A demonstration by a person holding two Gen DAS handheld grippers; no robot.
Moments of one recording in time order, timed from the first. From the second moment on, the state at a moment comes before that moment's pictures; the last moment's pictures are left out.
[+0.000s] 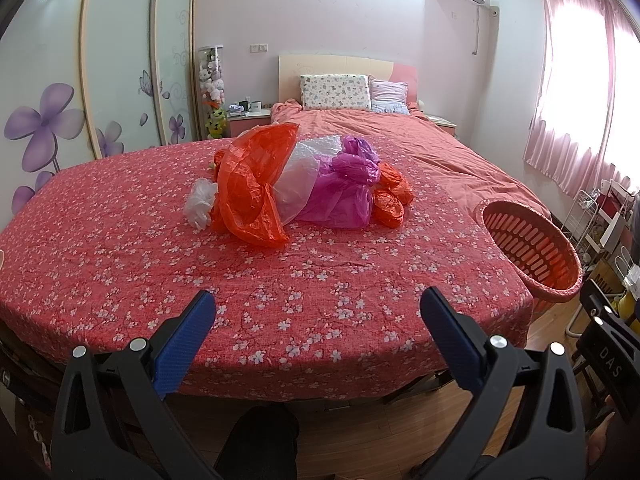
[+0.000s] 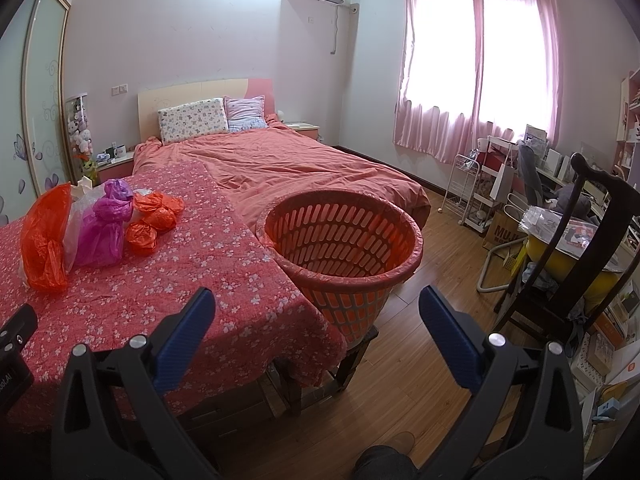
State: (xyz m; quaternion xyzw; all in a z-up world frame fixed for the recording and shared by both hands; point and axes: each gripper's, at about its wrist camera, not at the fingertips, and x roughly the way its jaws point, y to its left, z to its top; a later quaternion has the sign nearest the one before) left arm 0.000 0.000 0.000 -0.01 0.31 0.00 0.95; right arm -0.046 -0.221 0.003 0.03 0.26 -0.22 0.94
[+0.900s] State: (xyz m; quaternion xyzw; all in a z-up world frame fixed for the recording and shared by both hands) left arm 0.000 0.000 0.000 -0.02 0.31 0.00 0.95; right arm -0.046 -0.221 0.002 0.03 0.26 -0.22 0.94
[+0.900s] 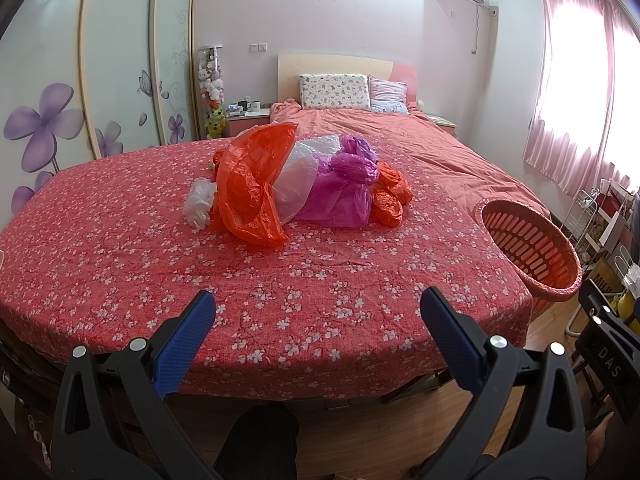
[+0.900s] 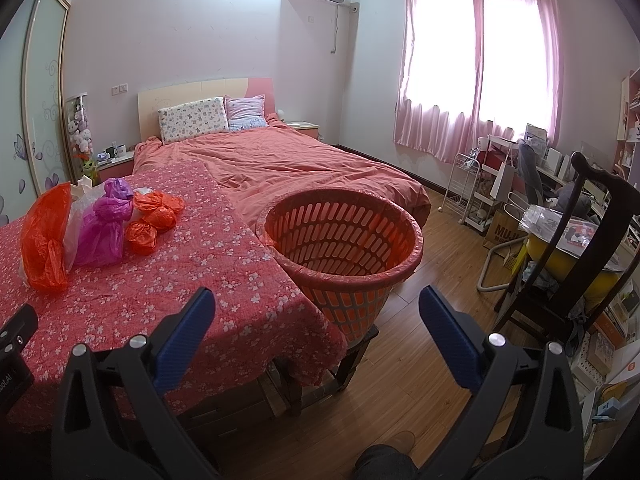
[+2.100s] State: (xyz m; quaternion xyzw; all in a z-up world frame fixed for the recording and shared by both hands) left arm 0.024 0.028 0.001 -0.04 0.30 0.01 0.95; right arm -0.002 -0.208 0.007 0.04 0.27 -0.18 0.95
